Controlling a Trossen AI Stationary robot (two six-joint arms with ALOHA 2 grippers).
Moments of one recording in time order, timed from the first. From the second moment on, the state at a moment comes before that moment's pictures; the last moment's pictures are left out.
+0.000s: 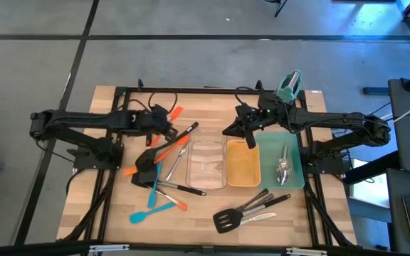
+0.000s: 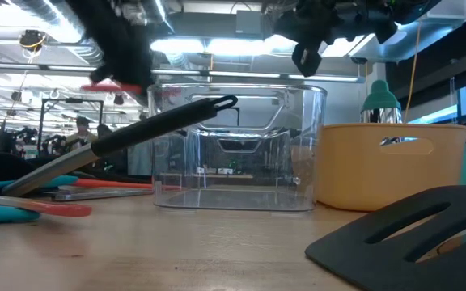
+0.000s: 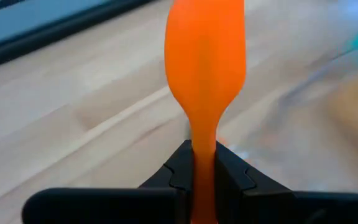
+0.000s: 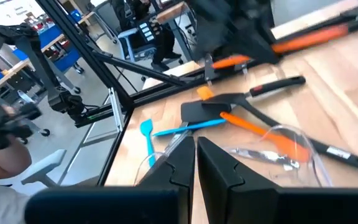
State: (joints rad) left arm 0.12 1.14 0.86 -0.59 -0.43 -0.75; right arm -0.24 1.26 0.84 0.10 -0.51 0.35
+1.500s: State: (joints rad) left arm -0.13 1.86 1.34 -0.53 -0.50 -0.91; right arm -0.16 1.00 0.84 -0.31 -0.06 0.39
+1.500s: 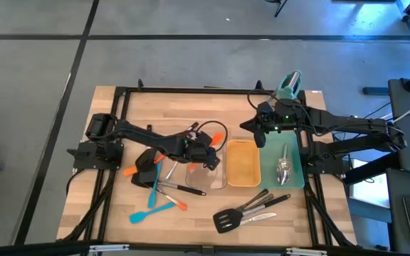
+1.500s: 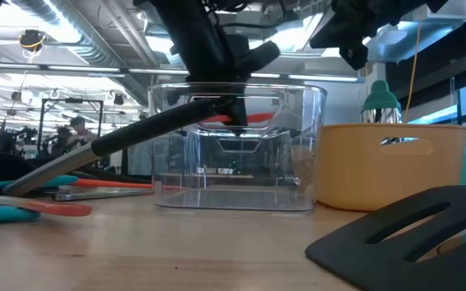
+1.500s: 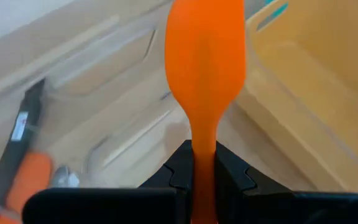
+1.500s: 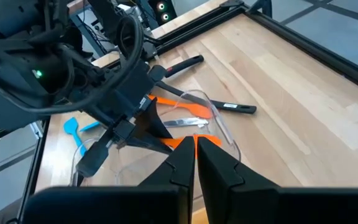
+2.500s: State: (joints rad) left arm -0.12 1.95 1.34 -0.52 -0.41 -0.97; right arm -0.16 1.00 0.84 -0.31 -0.05 0.39
